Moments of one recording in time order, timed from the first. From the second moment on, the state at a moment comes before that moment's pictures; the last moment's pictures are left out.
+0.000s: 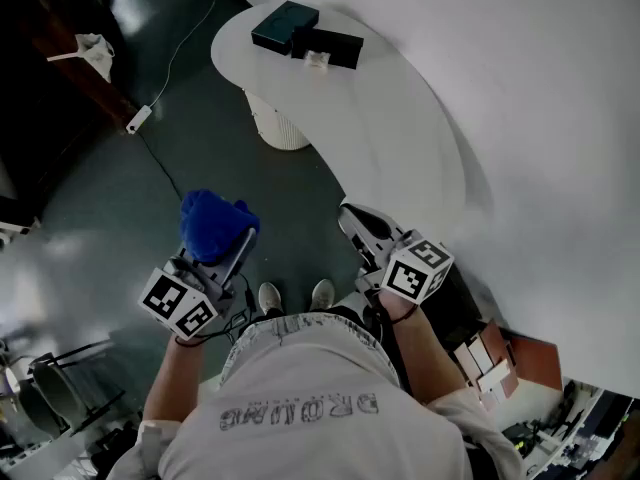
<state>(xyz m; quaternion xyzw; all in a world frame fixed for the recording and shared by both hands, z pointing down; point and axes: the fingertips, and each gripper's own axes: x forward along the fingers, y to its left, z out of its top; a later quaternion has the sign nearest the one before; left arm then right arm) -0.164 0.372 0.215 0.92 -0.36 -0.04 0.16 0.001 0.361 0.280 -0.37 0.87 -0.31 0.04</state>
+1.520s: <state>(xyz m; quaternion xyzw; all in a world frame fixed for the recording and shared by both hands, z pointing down) -0.099 0.390 0.220 0.92 -0.37 -0.04 0.15 0.058 0.374 0.286 -0.35 0.88 -0.32 0.05</state>
